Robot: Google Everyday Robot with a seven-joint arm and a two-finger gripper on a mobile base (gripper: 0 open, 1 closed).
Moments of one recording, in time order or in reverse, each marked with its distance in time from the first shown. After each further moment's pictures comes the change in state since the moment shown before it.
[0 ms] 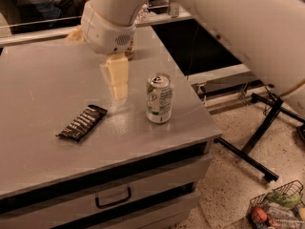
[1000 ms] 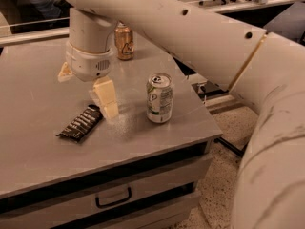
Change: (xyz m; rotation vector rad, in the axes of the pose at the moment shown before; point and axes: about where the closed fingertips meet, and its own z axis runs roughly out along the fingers) arm 0.001 0.018 0.078 -0.239 0.028 -0.034
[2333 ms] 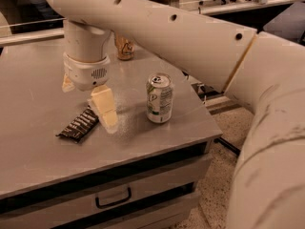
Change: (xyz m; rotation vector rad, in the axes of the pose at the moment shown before) arm -0.007 0.012 0.018 -0.074 0.041 0.065
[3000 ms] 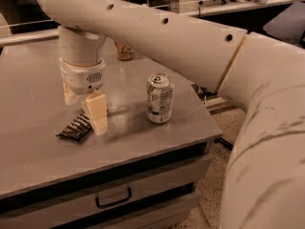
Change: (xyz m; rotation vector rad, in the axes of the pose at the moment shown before) arm -0.006 -0.004 0.012 -0.017 0.004 0.011
